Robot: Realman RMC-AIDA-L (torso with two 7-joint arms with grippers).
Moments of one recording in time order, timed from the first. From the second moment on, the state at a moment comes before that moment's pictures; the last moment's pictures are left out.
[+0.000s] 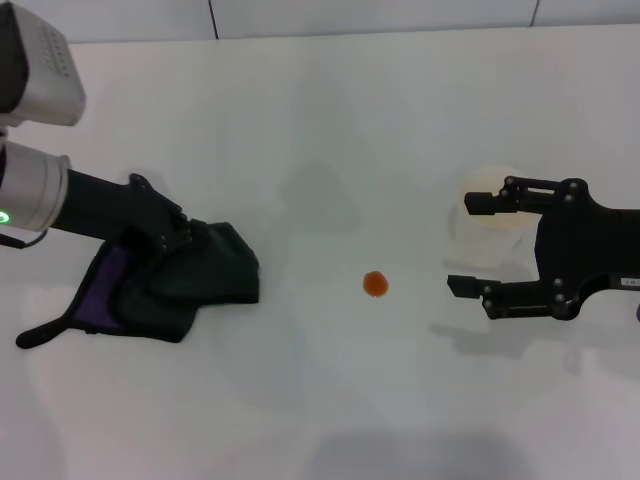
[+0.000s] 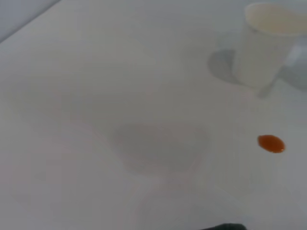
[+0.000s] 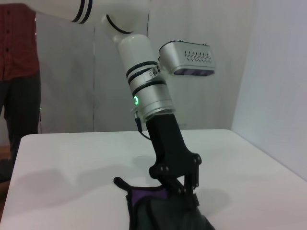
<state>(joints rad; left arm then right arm) -0.72 -2.03 0.83 0.74 2.43 1.46 -1.57 0.05 2.01 -1.36 -1.47 -1.61 -1.40 1.47</state>
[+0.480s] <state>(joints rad) -0.70 -2.03 0.83 0.76 2.42 1.47 -1.57 0.05 2.01 -1.36 -1.45 -1.59 -1.41 1.47</state>
